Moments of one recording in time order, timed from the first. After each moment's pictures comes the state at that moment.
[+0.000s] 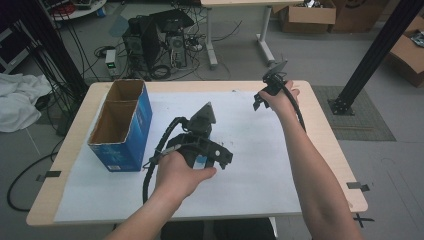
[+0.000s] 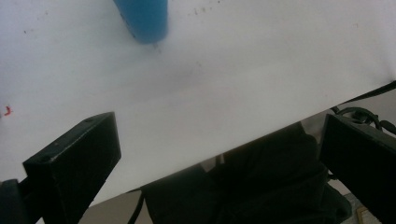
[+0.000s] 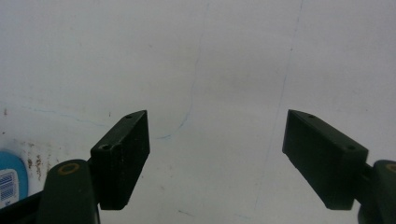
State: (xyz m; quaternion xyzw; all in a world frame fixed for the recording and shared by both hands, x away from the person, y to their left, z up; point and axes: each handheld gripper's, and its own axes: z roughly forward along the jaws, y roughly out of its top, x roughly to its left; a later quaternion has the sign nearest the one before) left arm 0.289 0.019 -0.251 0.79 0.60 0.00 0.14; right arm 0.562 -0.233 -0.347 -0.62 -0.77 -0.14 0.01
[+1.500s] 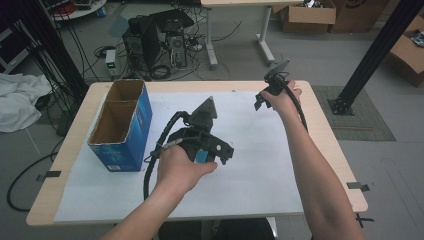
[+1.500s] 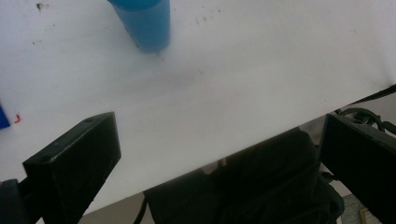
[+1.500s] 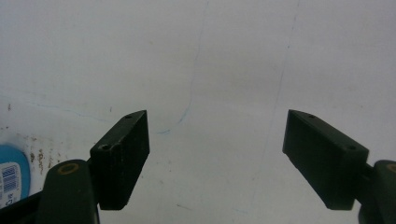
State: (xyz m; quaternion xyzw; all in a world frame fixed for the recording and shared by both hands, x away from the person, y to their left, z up) left arm 0.298 0.015 -0.244 0.80 0.59 0.00 0.13; right arm 0.559 -0.238 -0.343 -0.62 -0.77 -0.14 0.01
